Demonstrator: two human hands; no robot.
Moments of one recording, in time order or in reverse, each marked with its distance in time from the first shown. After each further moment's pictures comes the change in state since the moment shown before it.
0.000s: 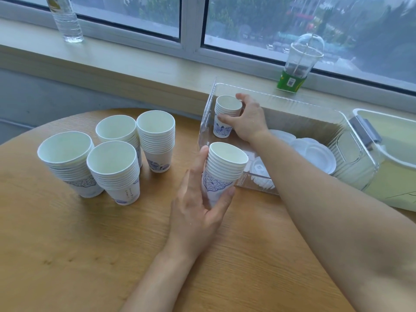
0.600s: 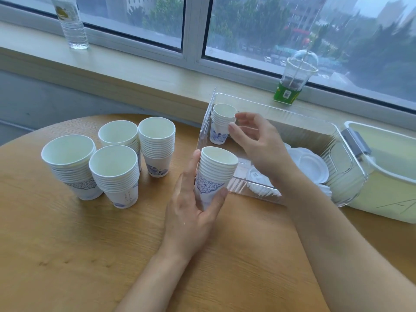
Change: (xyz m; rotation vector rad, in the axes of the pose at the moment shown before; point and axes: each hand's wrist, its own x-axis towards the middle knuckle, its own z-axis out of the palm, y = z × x) left_hand 0.003 -0.003 -0.002 -0.009 0.032 -0.088; right_hand -0.095 -0.033 -0.053 0.282 -0.117 -0.047
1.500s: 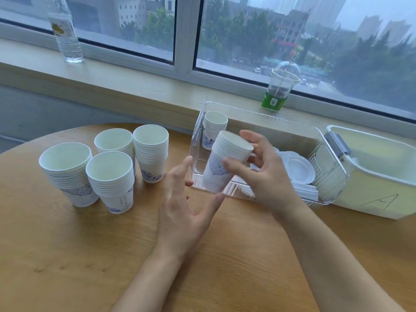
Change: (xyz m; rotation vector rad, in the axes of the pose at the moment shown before) left_hand 0.001 0.000 -0.005 0.039 0.024 0.083; right_hand -0.068 -0.005 -0.011 0.148 0.048 -0.036
